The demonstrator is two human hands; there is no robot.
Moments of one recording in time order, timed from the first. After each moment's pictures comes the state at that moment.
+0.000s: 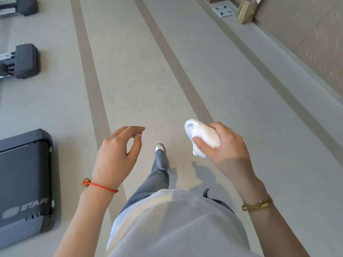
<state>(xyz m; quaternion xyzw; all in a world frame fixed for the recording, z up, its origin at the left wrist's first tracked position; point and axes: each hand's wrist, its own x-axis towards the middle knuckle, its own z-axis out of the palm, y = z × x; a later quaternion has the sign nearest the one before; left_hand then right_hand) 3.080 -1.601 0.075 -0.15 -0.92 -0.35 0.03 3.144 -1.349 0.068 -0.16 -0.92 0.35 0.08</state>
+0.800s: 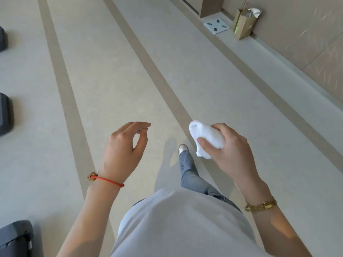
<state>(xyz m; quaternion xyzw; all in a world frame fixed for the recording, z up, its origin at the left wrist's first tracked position) 2.510 -1.435 0.077 -0.22 -0.91 -0.36 0.03 2.610 -1.197 0.060 -0.20 -0.92 0.32 0.11</state>
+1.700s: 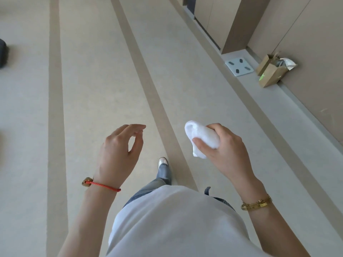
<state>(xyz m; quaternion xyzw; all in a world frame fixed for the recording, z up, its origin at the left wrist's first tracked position) 1.920 -1.238 0.080 -0.16 -0.91 -0.36 0.09 1.980 -0.988 0.066 -0.13 -0.94 0.31 0.10</state>
